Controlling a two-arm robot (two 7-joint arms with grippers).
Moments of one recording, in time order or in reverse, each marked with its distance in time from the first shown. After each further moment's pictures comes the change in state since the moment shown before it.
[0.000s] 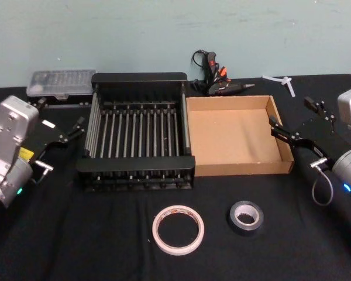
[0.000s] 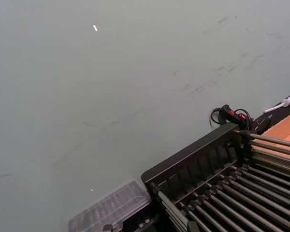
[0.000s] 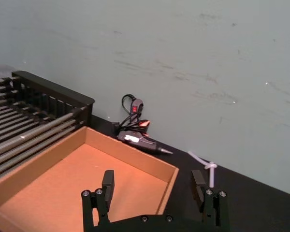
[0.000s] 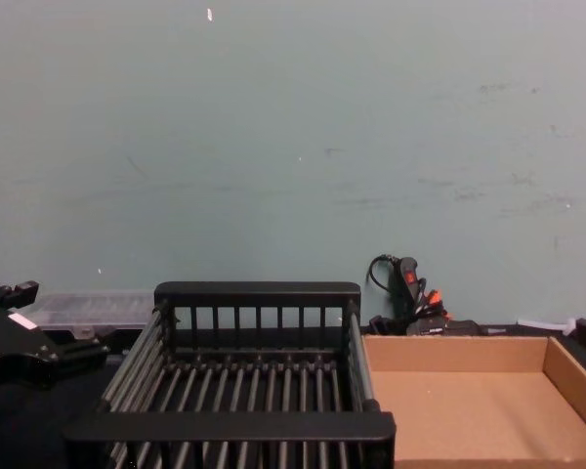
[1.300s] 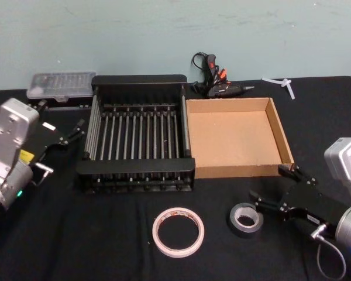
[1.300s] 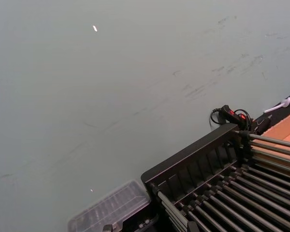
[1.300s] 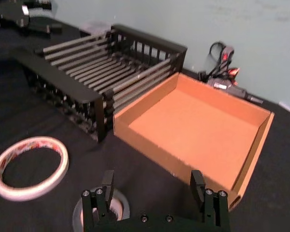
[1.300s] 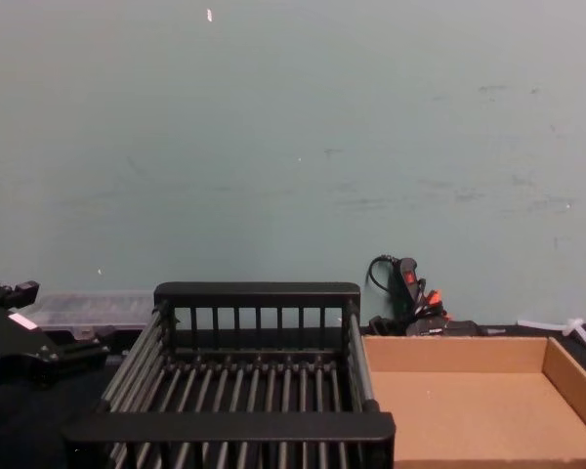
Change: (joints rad) left arm 0.000 0.000 0.000 0.000 0.000 0.000 0.000; right arm -0.287 0.103 0.077 -0.305 0.063 0.224 0.186
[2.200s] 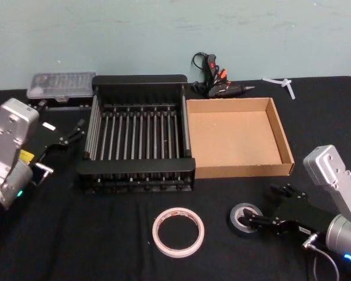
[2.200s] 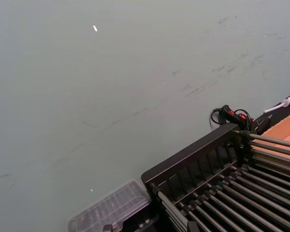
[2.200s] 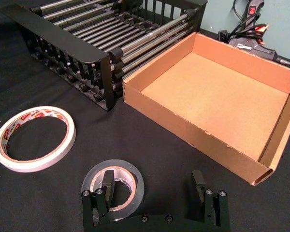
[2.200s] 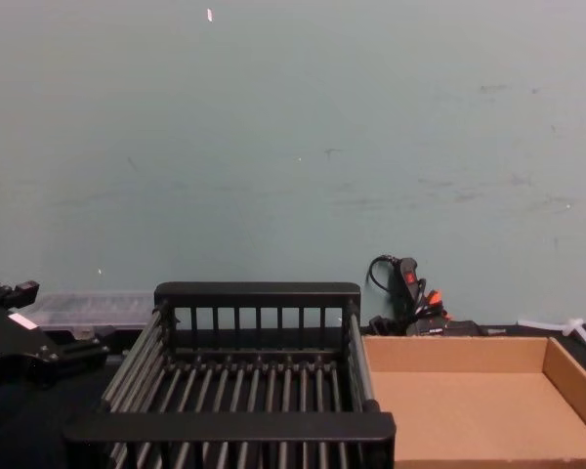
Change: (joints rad) left arm 0.000 0.000 0.000 0.000 0.000 0.000 0.000; right arm 0.024 -0.052 -0.006 0.030 -0.060 0.159 0.064
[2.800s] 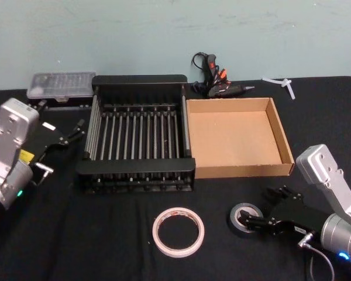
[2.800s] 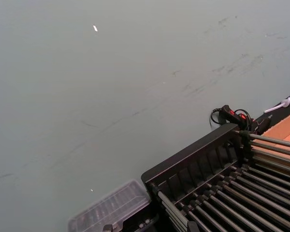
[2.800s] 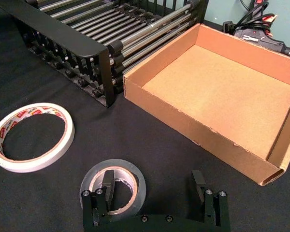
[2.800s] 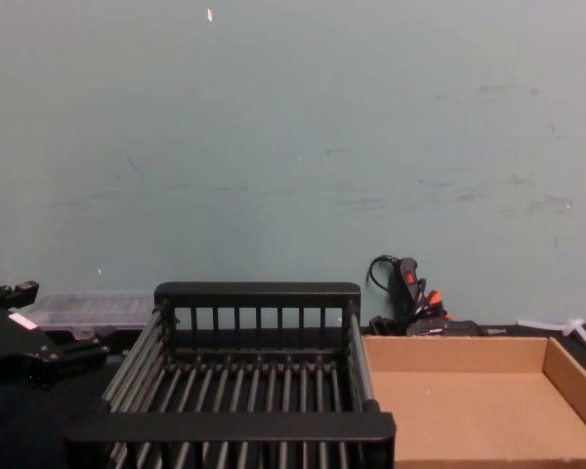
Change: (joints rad) left arm 0.000 0.000 0.000 0.000 0.000 0.000 0.000; right arm 0.024 -0.037 0.000 0.024 -0.033 0.040 0.025
